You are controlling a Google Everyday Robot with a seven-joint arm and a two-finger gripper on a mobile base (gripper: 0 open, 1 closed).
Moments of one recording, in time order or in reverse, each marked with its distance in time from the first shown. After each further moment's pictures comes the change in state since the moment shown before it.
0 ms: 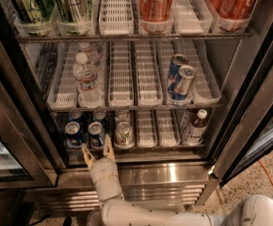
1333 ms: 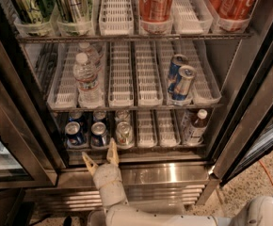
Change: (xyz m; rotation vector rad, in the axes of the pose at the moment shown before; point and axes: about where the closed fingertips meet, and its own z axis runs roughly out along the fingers) arm 0.007 -0.002 -0.021 -0.022 0.008 -0.111
